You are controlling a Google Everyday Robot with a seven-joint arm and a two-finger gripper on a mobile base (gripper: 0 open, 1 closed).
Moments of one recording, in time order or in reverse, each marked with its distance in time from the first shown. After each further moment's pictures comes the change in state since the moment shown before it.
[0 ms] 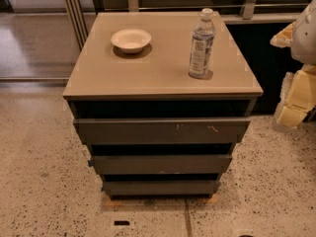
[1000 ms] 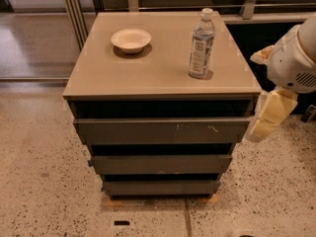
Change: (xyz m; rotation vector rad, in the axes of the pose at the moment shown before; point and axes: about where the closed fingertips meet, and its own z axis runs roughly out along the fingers) arm -0.014 0.001 0.053 0.005 -0.128 0.008
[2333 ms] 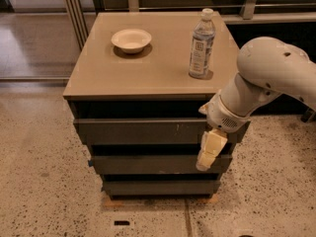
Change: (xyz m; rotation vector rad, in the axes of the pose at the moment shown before) arm -0.019 0.038 0.182 -0.286 -0.062 0.001
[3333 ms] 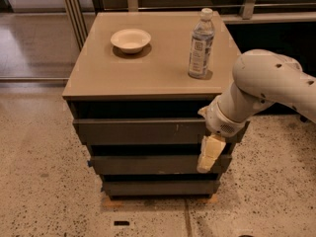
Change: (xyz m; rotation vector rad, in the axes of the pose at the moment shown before) arm 0.013 -0.011 0.023 0.034 0.014 -0.042
